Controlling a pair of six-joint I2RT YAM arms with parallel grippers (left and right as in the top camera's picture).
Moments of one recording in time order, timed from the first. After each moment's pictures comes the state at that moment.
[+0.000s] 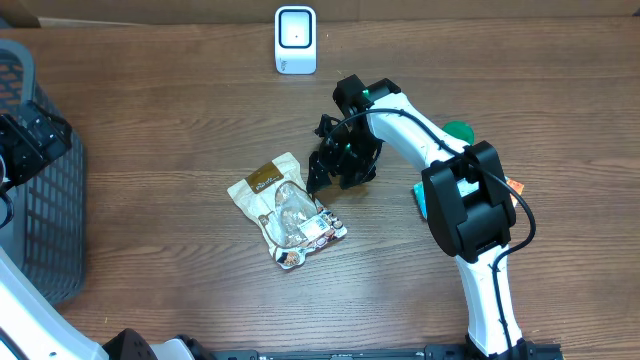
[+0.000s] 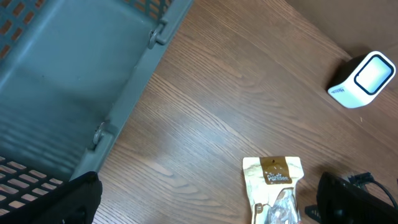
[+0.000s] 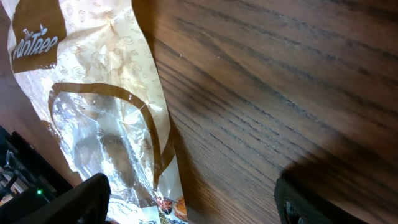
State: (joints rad) left arm 0.61 1.51 2.08 -1.58 0.20 -0.13; right arm 0.46 2.33 1.82 -1.16 -0.56 0.05
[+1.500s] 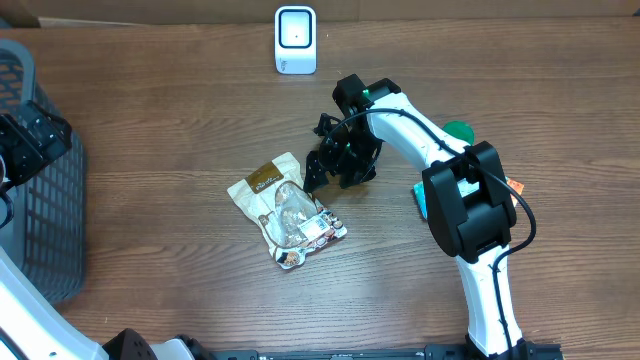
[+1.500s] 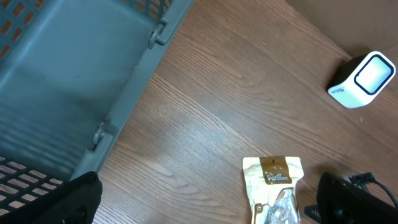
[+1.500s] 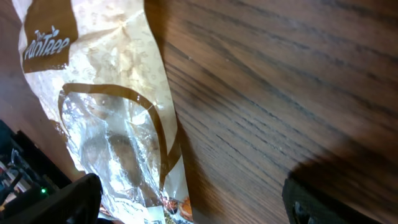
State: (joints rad) left arm 0.61 1.51 2.08 -1.58 0.20 -0.13; right arm 0.46 2.32 1.82 -1.16 -0.57 0.04
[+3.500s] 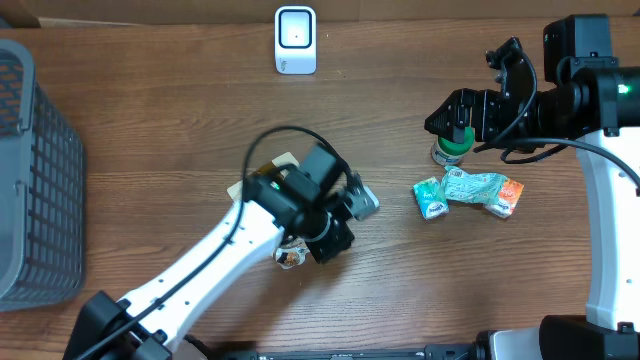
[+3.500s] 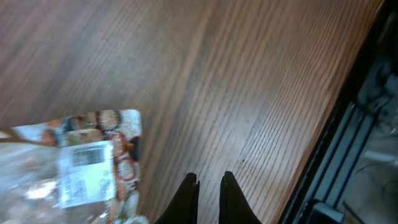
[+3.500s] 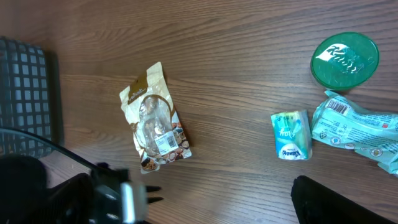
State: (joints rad) left arm -0.70 1.53 1.12 -0.88 0.36 0.24; right arm 0.00 1.59 1.85 -1.48 -0.49 0.07
